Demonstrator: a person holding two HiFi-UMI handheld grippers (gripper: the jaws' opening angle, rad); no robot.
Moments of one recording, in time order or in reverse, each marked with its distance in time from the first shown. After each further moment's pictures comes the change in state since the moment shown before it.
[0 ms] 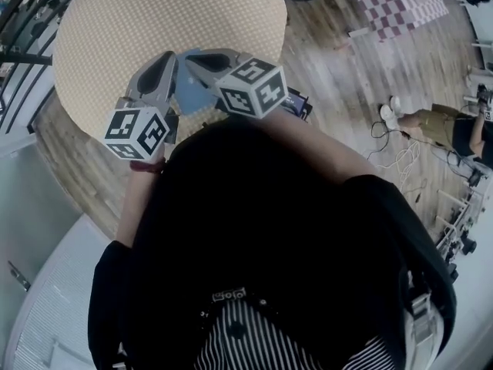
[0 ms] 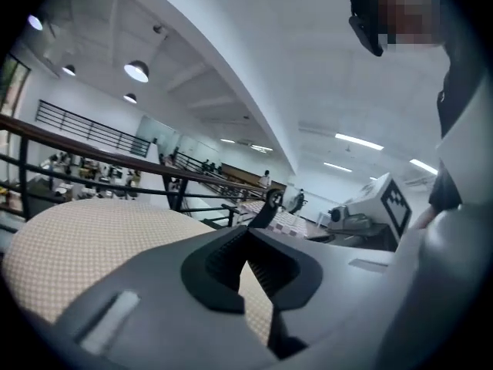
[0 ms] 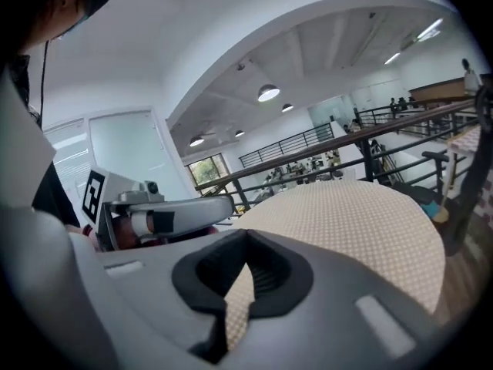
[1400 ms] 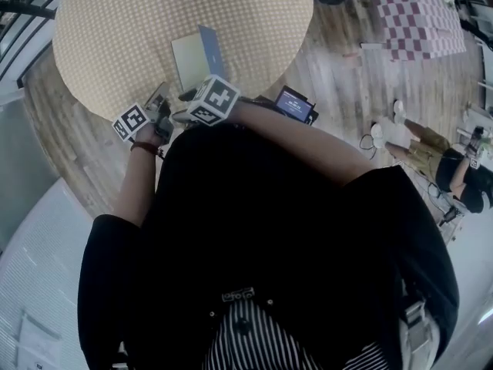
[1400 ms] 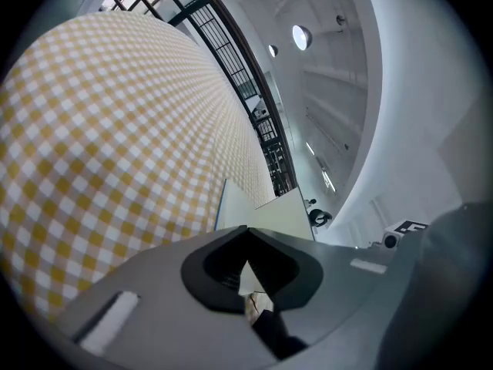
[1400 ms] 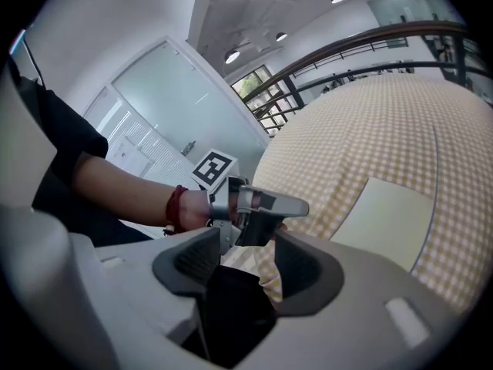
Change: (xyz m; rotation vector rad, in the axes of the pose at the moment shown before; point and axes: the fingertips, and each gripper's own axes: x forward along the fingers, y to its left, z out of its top) left arm -0.066 0.145 -0.301 -0.976 0.108 0.182; right arm 0.093 0.077 -0.222 -0.051 0.686 0.448
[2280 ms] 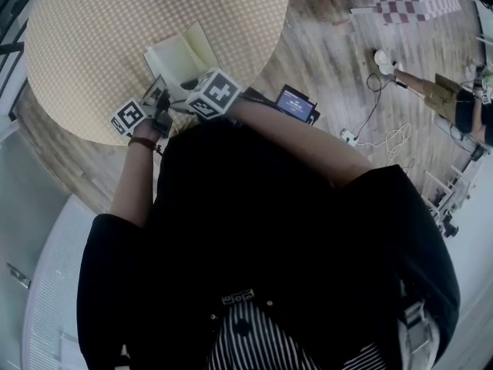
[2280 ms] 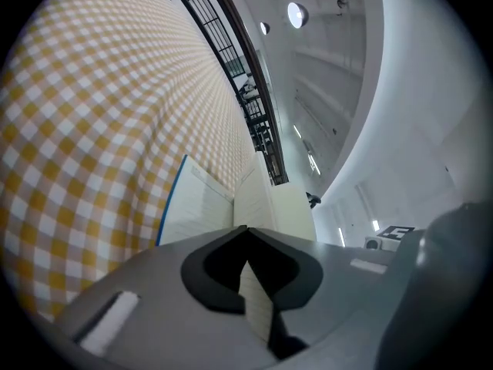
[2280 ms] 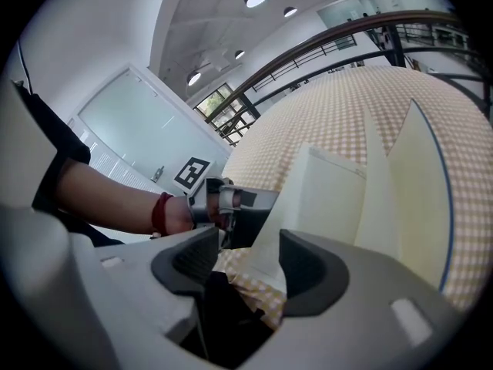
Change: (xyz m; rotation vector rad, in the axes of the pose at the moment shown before) left arm 0.089 -0.028 -0.003 0.031 0.147 -0.114; right arm -0.043 -0.086 -0.009 0.220 -0.121 -0.165
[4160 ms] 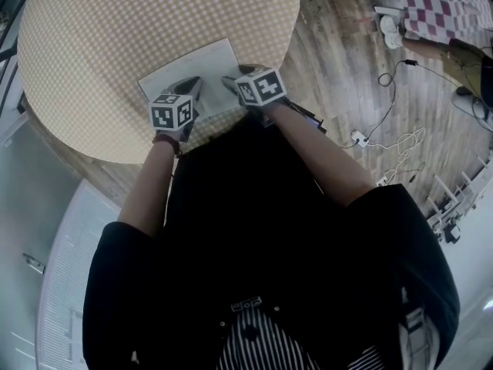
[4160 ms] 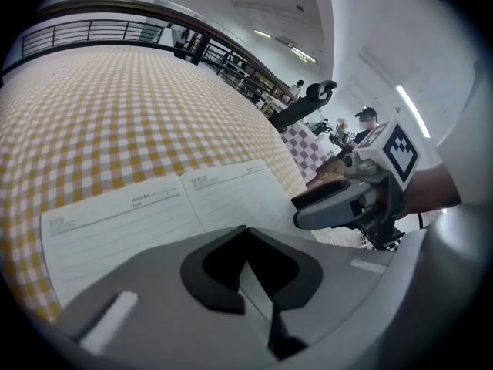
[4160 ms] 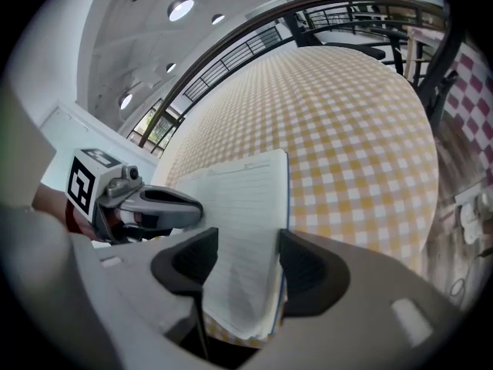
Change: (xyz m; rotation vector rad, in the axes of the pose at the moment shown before) left arm 0.169 -0.014 -0.043 0.616 0.514 0.337; right arm -0.085 -0.260 -0.058 0.375 -0.027 -0.287
